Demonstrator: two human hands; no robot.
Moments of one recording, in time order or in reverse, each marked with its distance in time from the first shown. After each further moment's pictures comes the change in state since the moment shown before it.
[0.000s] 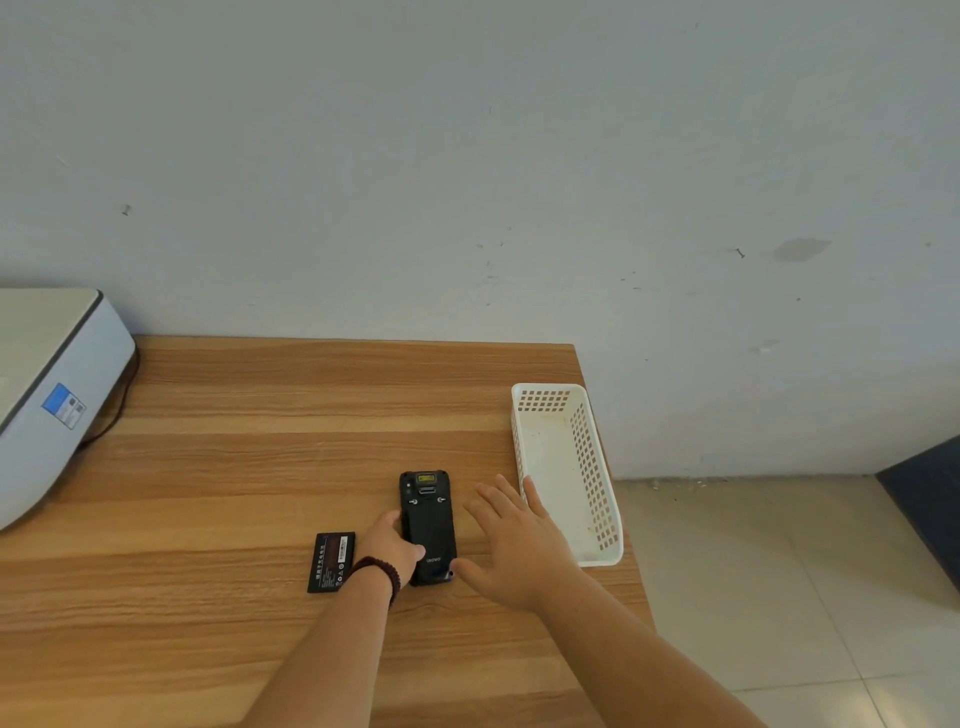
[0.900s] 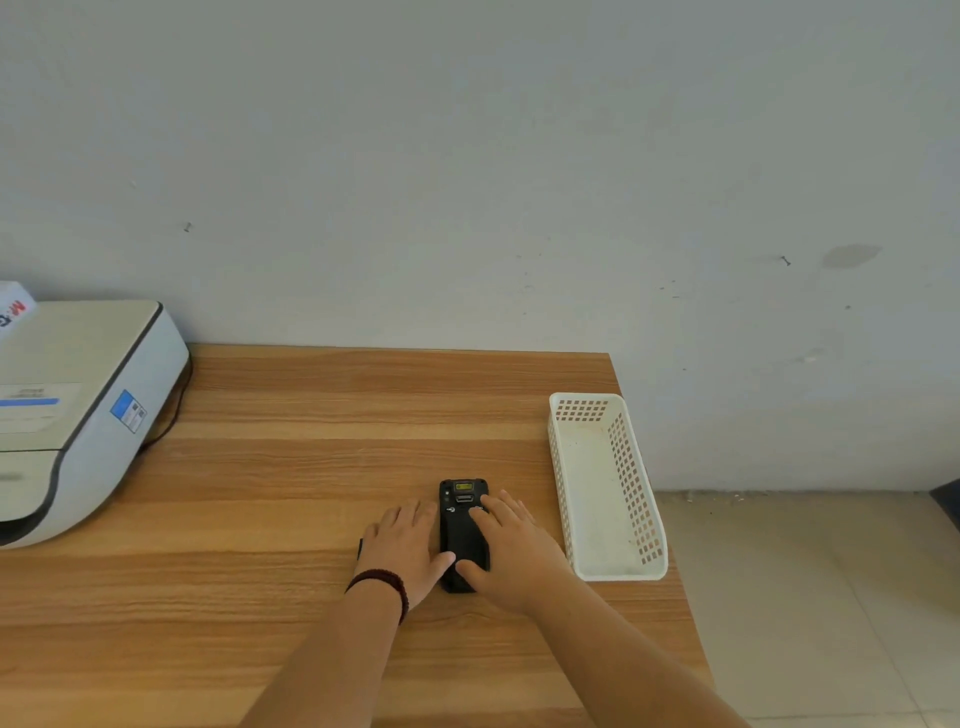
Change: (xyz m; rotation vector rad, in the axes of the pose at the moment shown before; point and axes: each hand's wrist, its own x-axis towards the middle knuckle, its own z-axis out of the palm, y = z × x) left_hand -0.002 -0.021 -0.038 0.782 0.135 0.430; right_hand 0.031 -0.036 0.019 0.128 -0.060 0.033
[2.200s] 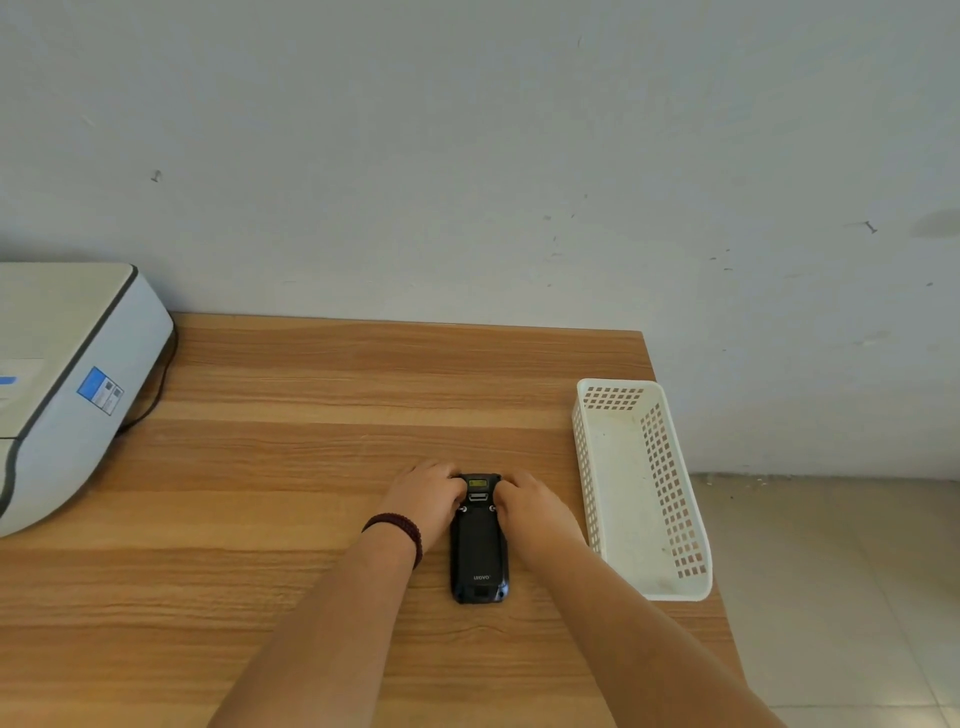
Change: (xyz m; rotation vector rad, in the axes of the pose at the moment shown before) left_hand 0.075 -0.004 -0.008 0.092 0.088 0.302; right_hand 0.076 0.033 0.020 0.026 0.084 0.067
